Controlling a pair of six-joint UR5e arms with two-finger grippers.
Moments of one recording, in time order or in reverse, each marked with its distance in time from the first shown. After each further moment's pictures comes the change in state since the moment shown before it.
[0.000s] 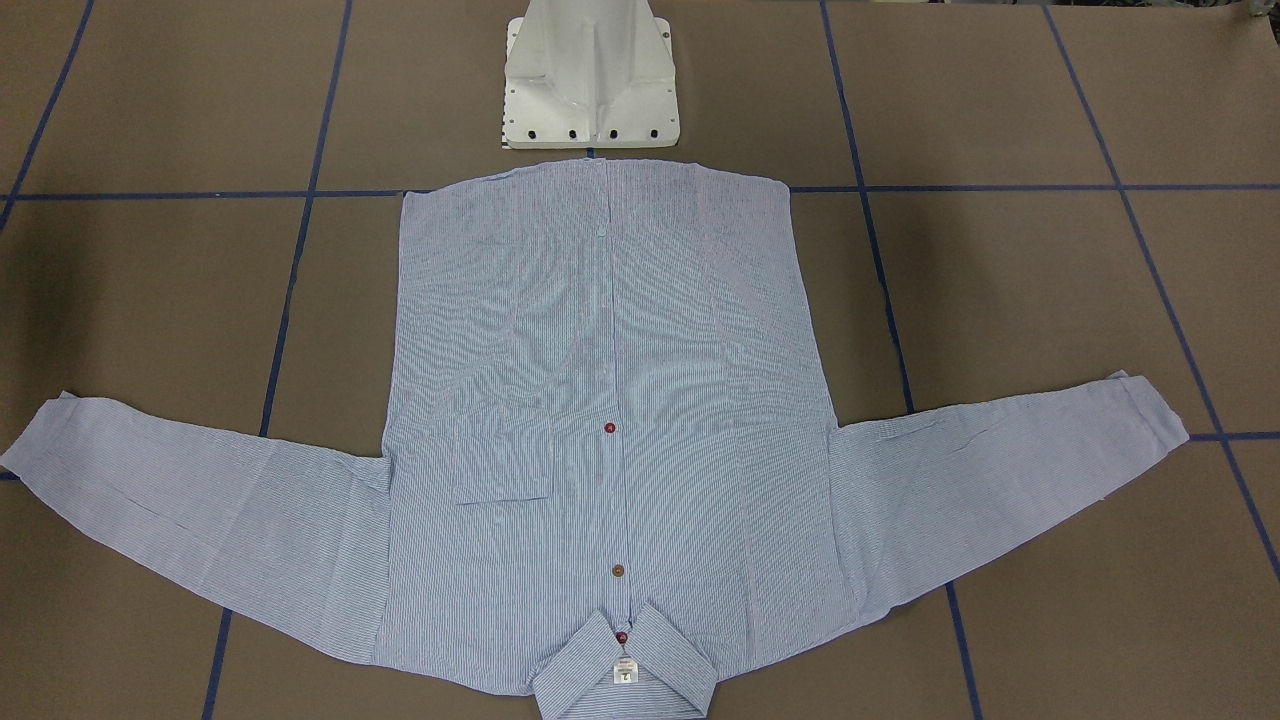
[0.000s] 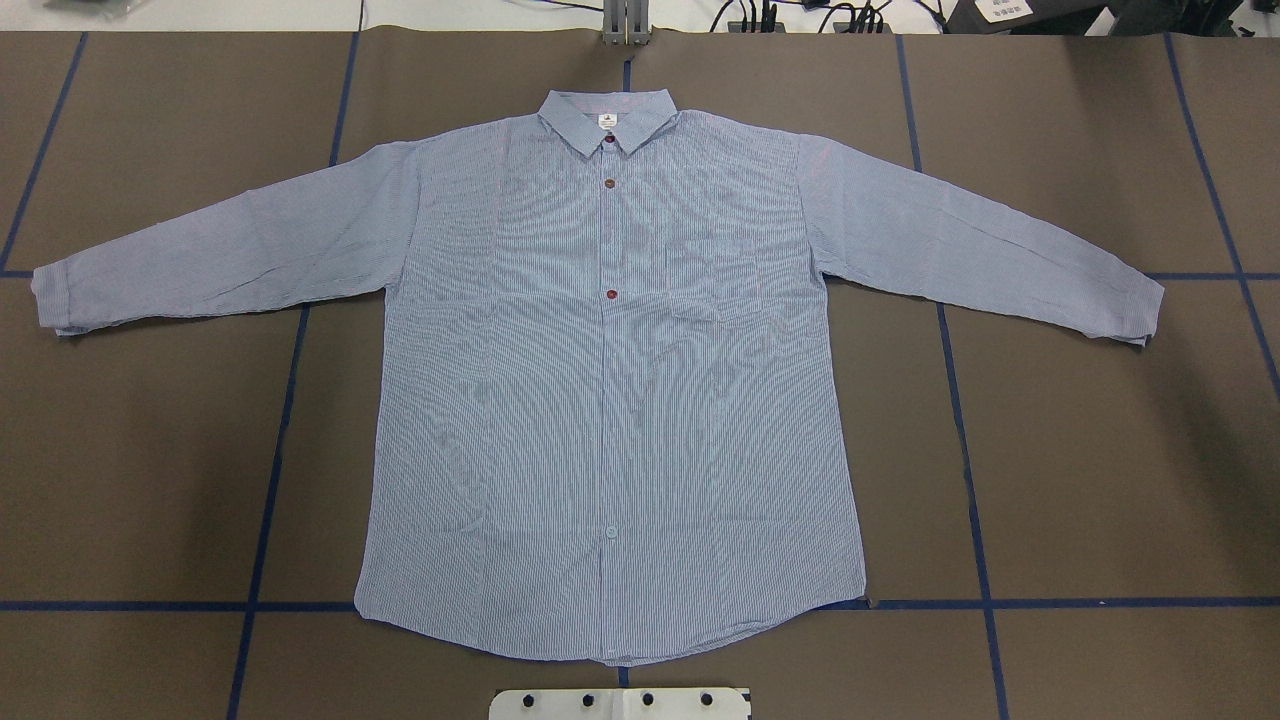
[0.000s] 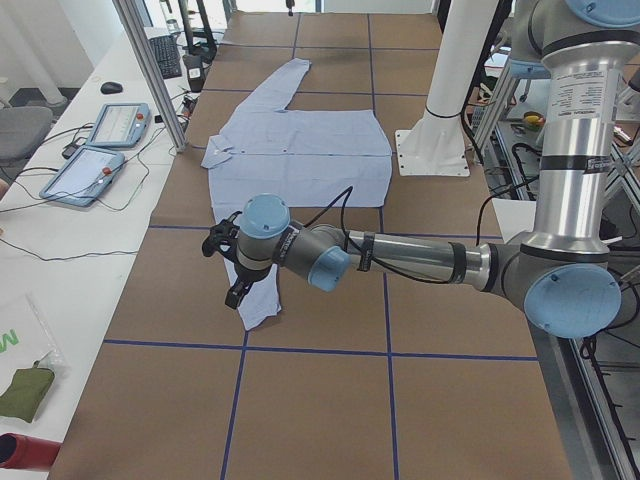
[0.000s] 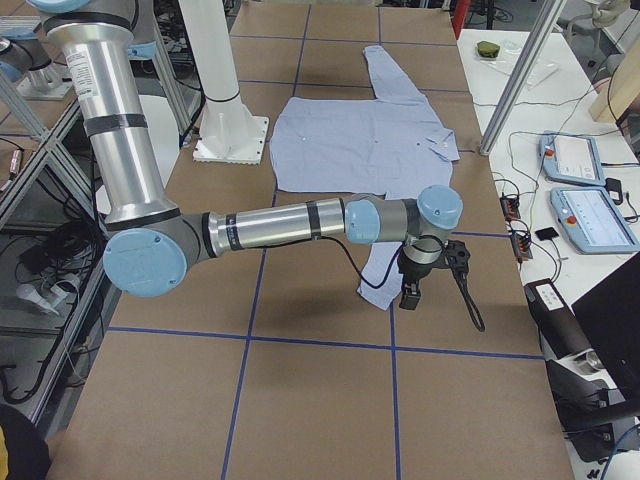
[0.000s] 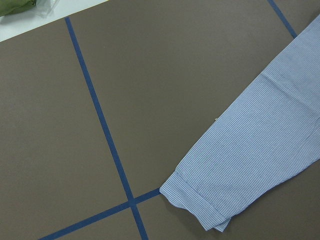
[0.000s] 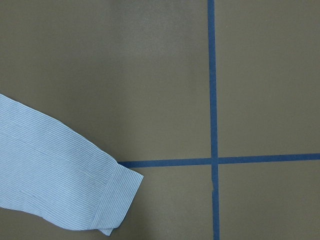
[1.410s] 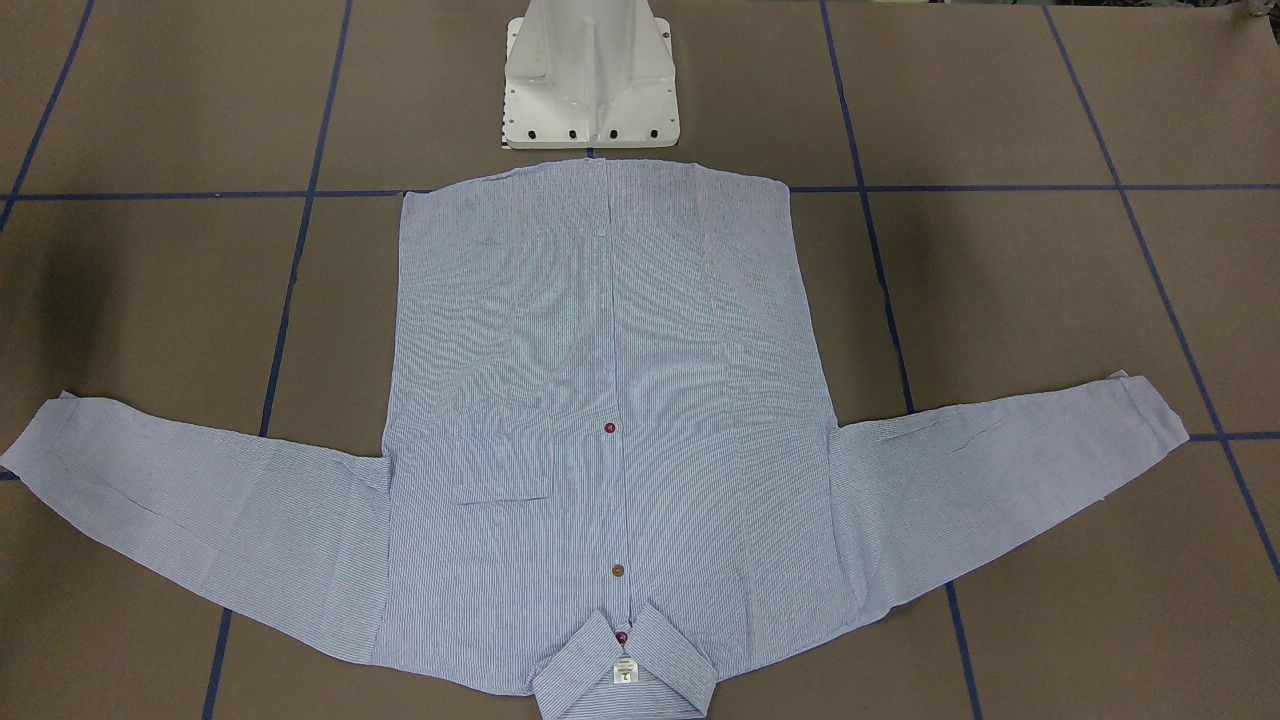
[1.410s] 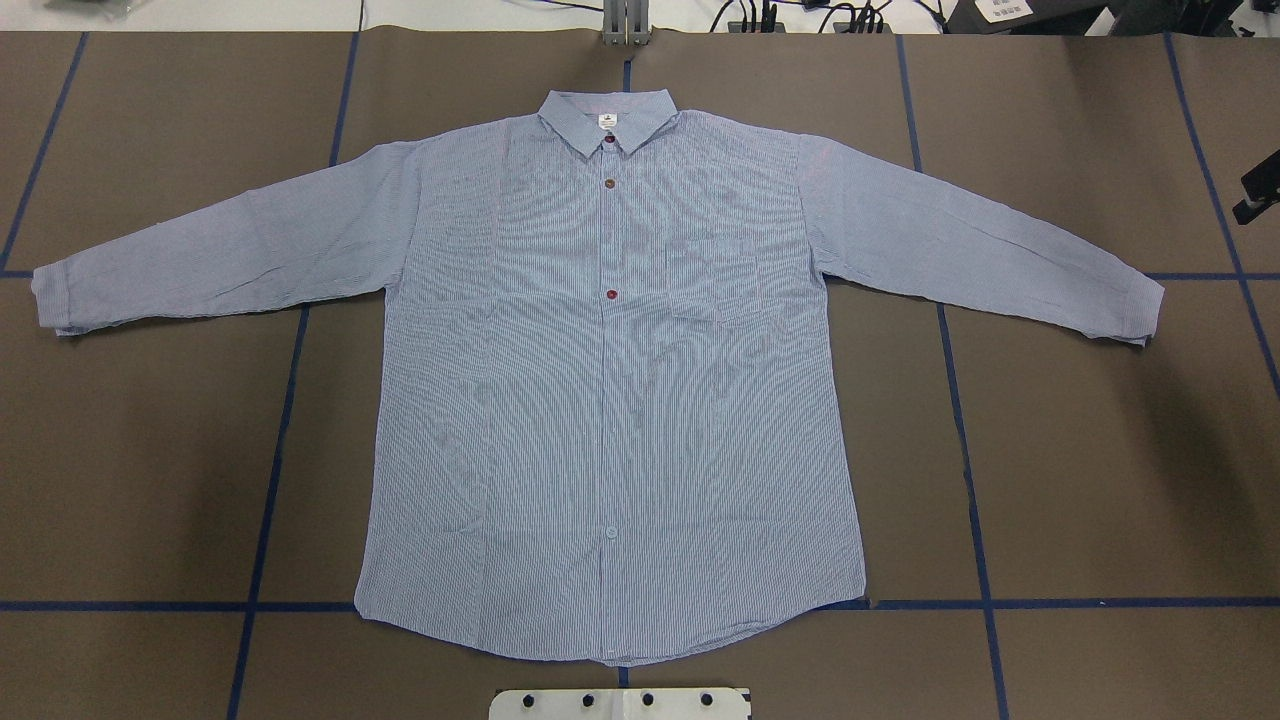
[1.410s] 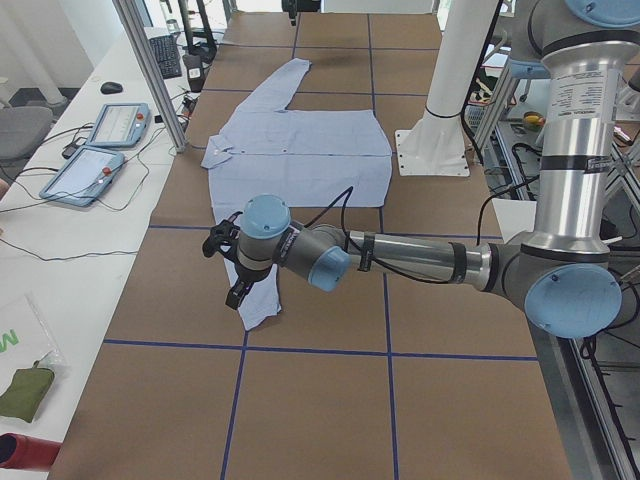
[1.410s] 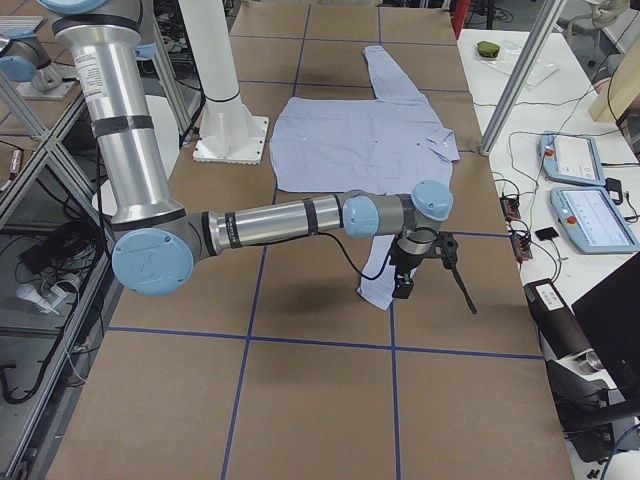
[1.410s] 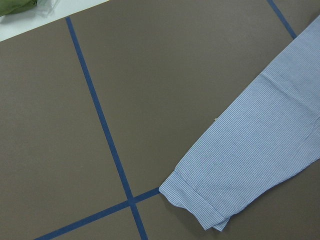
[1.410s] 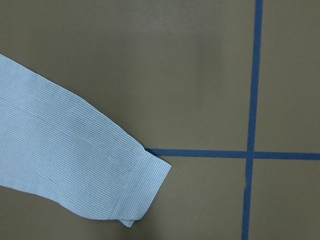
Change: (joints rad) left arm 0.003 0.002 0.001 -0.009 0.001 -0.005; right arm -0.100 -0.024 0.022 0.043 0.000 0.033
